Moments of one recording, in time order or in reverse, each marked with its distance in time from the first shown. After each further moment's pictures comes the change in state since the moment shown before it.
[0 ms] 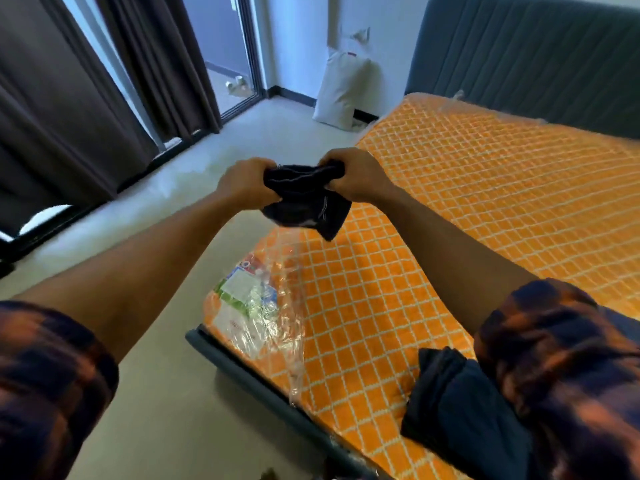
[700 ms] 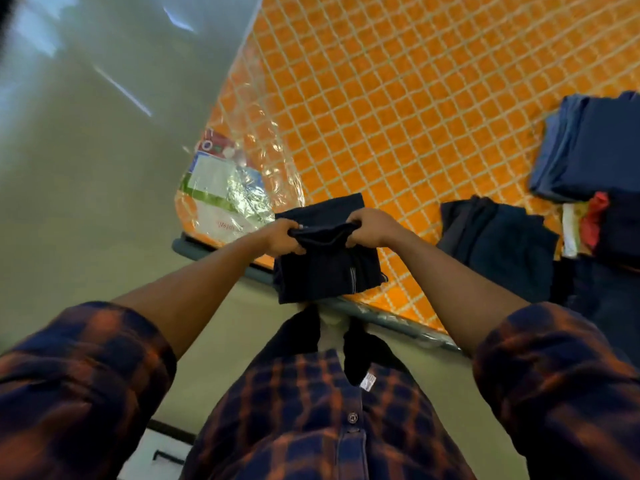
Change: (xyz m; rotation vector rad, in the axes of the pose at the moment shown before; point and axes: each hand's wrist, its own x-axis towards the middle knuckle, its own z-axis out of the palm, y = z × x) left_hand -0.091 -0.123 0.293 -0.179 -1.054 -0.217; right_hand -0.191 0.112 0.261 0.161 -0.685 0.707
